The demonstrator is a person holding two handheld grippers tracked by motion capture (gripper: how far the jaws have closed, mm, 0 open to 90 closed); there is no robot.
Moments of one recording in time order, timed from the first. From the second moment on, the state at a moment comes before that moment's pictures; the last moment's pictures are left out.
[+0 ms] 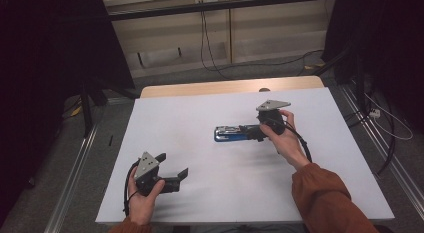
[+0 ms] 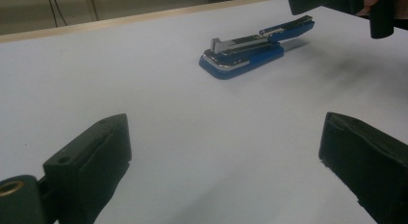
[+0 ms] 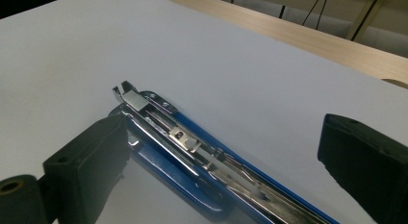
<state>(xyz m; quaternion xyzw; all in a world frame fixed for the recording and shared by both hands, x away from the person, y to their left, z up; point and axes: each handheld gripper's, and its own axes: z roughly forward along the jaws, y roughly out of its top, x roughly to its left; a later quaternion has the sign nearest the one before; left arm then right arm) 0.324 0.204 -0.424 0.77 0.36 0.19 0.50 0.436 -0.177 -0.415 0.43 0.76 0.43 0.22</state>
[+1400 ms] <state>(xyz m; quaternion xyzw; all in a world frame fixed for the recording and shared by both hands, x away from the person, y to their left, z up) 0.325 0.208 -0.425 0.76 0.38 0.19 0.49 0.381 -0.223 -0.425 0.45 0.71 0.46 0.28</state>
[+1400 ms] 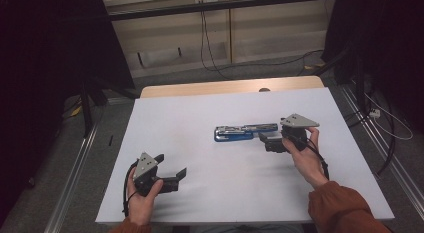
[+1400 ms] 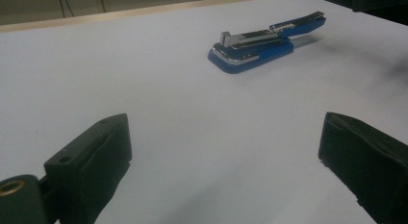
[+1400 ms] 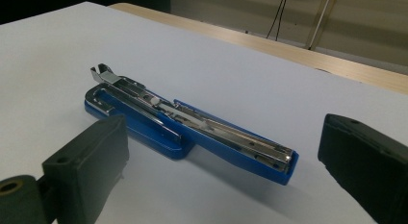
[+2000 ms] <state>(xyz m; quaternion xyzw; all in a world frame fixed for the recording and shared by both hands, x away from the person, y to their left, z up) 0.329 0.207 -0.427 0.76 0.38 0.19 0.49 0.365 -0.260 -0.430 0.47 0.70 0.45 0.30</state>
